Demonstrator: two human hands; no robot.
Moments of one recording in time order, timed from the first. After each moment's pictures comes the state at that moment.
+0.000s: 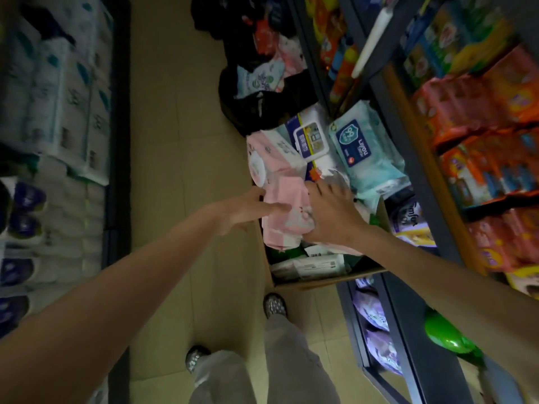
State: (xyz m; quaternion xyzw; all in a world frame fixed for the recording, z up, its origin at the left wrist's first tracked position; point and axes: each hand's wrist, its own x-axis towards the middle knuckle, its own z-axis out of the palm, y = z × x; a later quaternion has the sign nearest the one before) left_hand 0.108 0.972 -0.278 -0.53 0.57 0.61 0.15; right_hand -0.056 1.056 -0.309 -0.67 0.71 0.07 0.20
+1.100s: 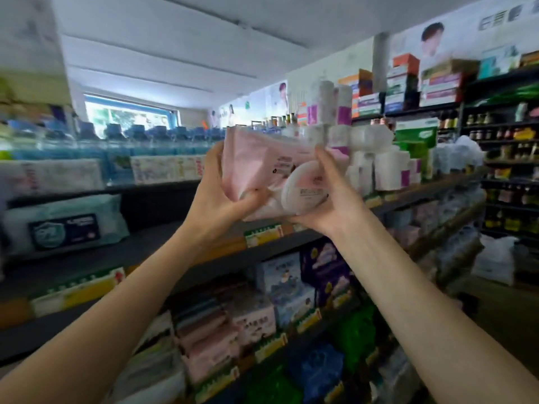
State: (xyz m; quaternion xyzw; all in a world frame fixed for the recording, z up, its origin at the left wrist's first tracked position) left_hand 0.750 1.117 0.163 -0.53 0.58 -0.06 -0.62; right_hand 0.626 1.001 0.176 -0.40 0.08 -0.31 0.86
